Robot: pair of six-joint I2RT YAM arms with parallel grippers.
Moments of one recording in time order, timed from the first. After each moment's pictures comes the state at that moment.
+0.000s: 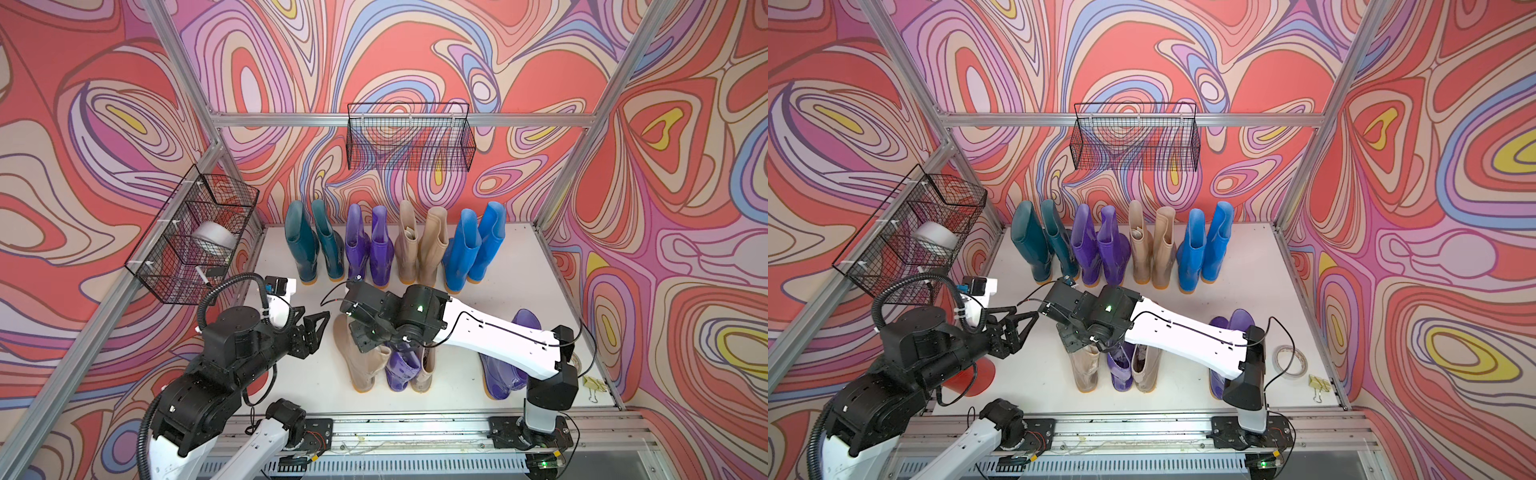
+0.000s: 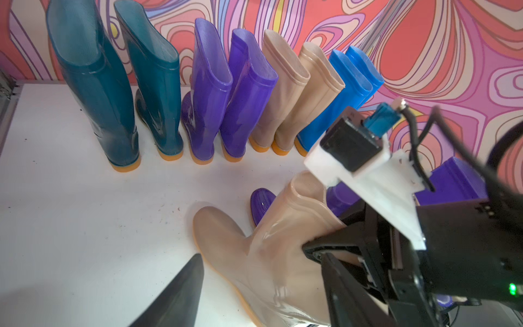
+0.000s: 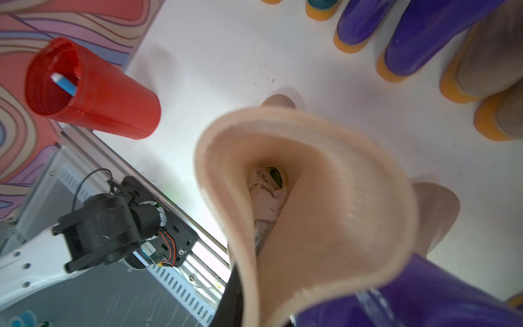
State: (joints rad) left arm -0.43 0.59 1.21 -1.04 0.08 -0.31; right arm 1.23 1.87 2.07 -1.17 0.17 0.59
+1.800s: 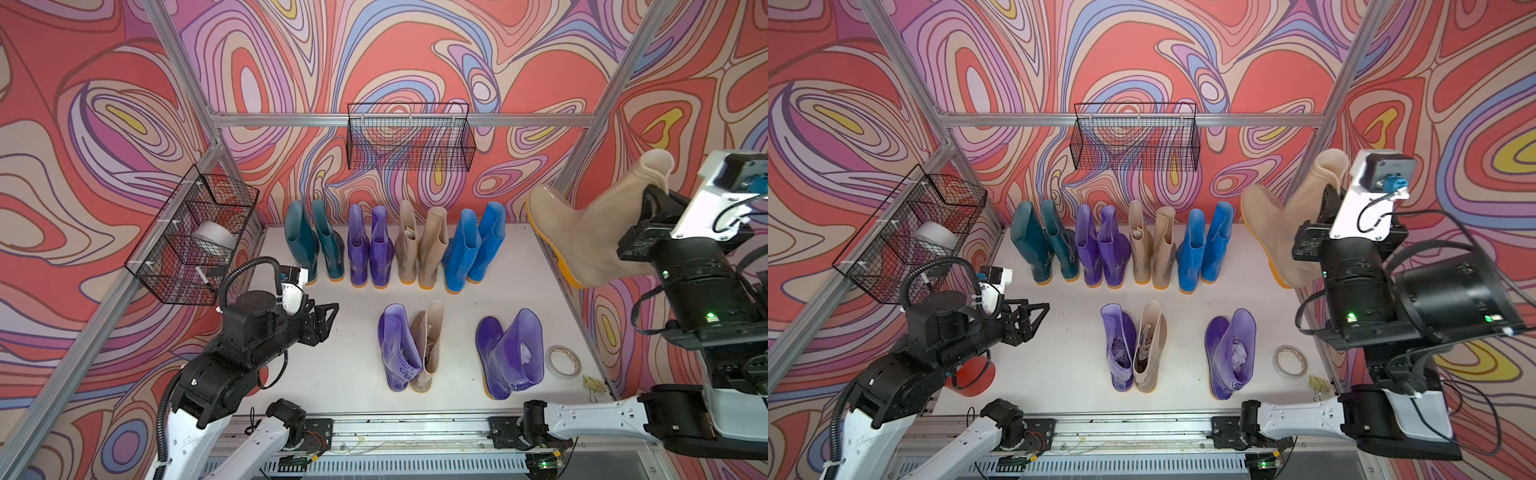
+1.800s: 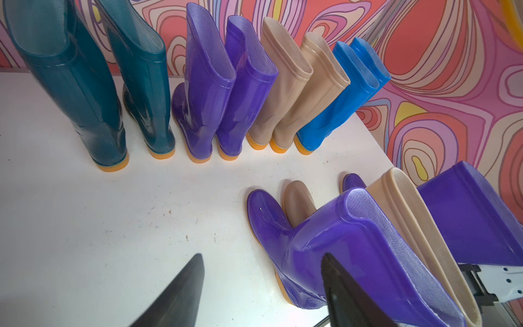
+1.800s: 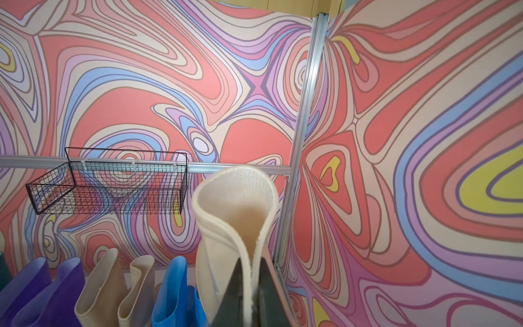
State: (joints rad) left arm -0.43 0.69 1.18 -0.97 0.12 -0.33; right arm 1.29 0.98 1.91 -0.16 1.45 -0.84
